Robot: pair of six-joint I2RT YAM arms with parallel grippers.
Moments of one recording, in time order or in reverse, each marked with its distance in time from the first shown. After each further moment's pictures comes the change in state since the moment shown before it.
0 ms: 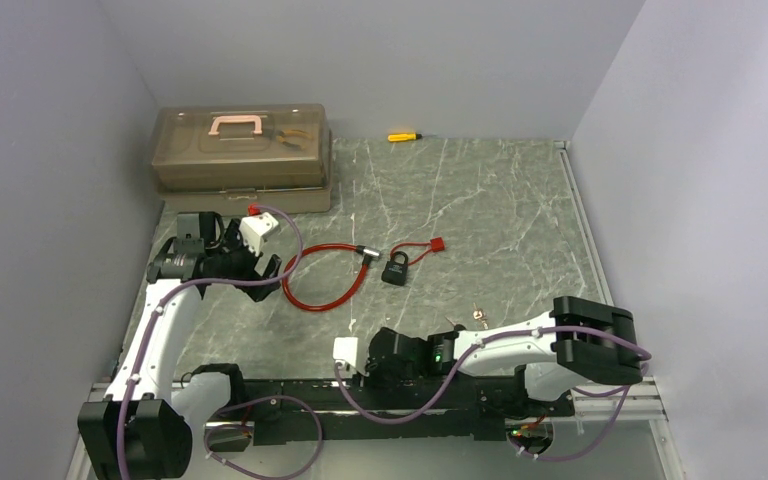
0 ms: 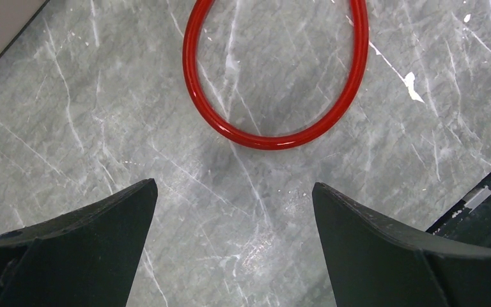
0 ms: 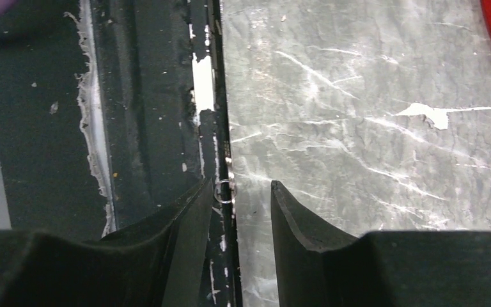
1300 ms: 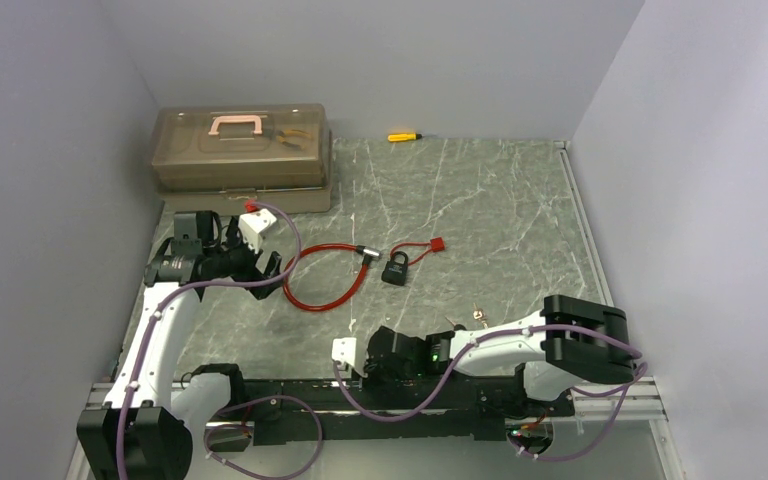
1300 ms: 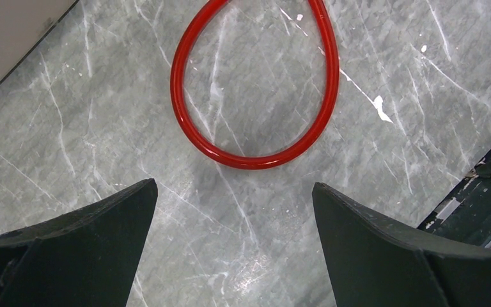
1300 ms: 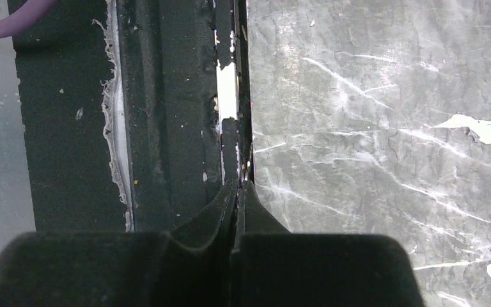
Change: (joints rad) left arm 0.000 -0.022 0.010 0.019 0.087 -0.040; right arm -0.024 0.043 -0.011 0.053 -0.082 0.032
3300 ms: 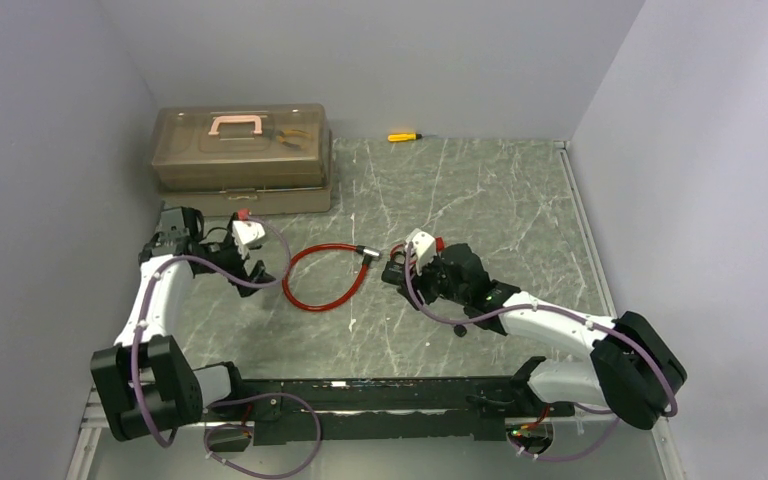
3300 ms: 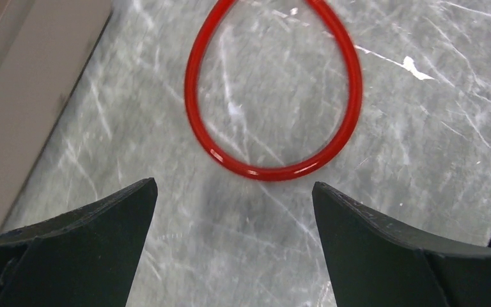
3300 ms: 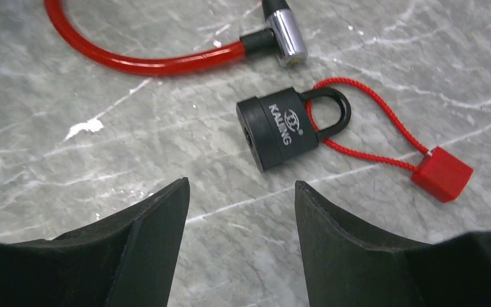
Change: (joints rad) left arm 0.207 0.237 0.015 -0.024 0.294 0.541; right arm -0.667 -0.285 -0.061 0.028 -0.070 -0.031
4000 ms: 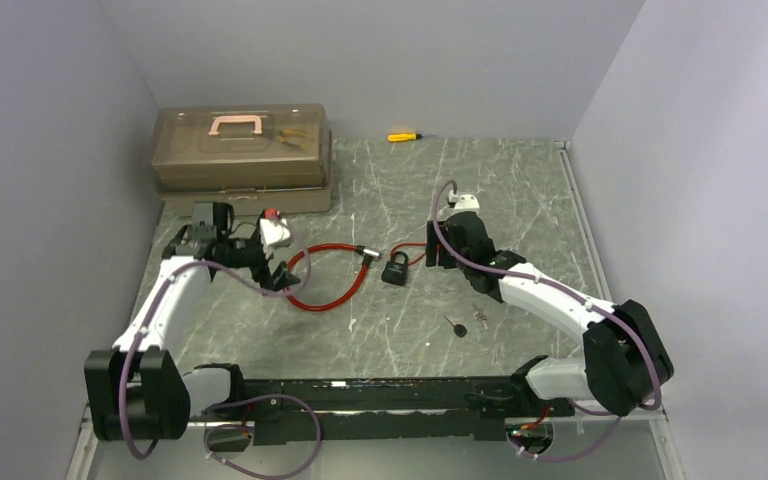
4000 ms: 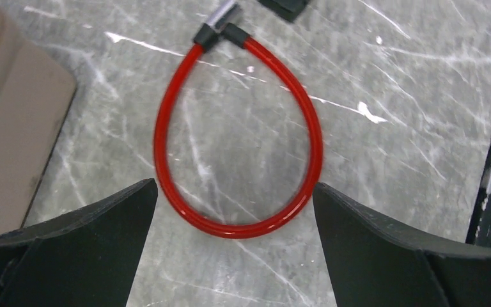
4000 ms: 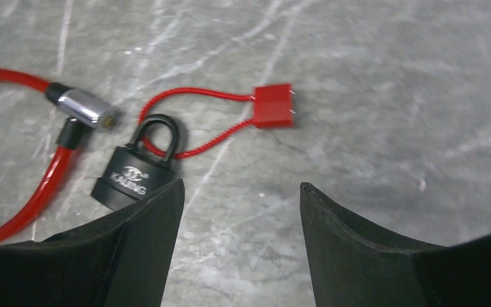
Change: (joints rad) left arm -0.235 -0.068 -0.063 0.142 0.027 -0.107; right arm -0.169 0.098 0.196 -0.225 0.365 0.424
